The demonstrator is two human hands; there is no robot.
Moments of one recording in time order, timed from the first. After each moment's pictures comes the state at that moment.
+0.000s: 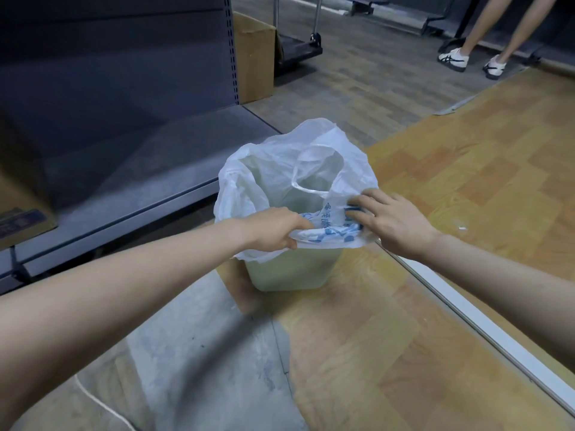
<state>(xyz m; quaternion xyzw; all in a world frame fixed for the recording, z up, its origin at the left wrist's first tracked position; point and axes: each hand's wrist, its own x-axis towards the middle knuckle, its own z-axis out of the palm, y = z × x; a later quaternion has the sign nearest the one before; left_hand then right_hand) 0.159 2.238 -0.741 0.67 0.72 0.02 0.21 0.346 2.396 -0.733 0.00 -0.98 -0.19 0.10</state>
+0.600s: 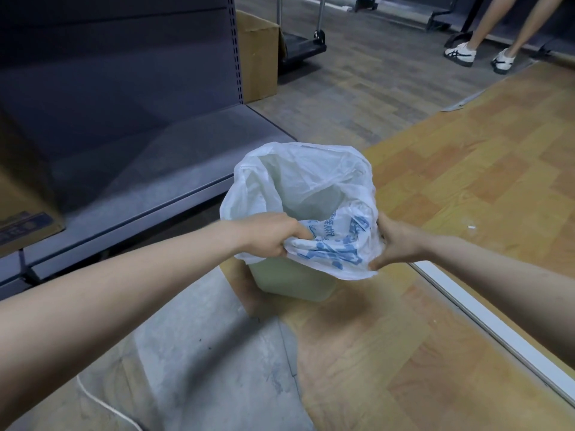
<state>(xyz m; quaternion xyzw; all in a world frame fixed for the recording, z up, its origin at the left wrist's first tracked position) 0.150 2.225 -0.738 0.70 0.68 0.03 0.22 0.340 2.418 -0.767 -0.27 -0.93 0.21 -0.14</state>
